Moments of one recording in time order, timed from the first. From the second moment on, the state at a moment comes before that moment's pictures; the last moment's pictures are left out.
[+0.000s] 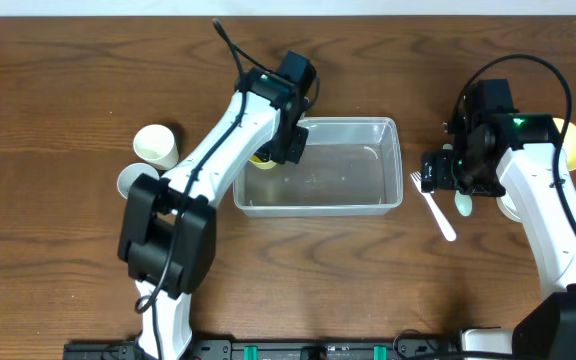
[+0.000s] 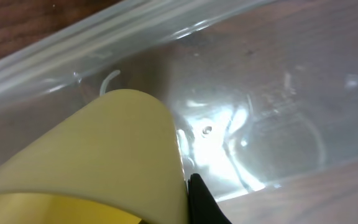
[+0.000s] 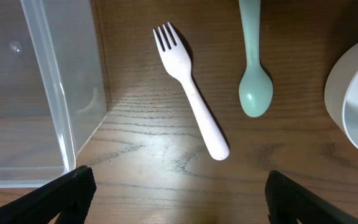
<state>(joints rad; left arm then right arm) -0.49 2.06 1.72 -1.15 -0.01 -0.14 0.05 1.55 1.27 -1.17 -0.02 0.13</state>
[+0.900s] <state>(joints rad) -0.49 2.08 1.74 -1.17 -0.08 -0.09 0.05 1.55 1.27 -1.17 -0.02 0.13</state>
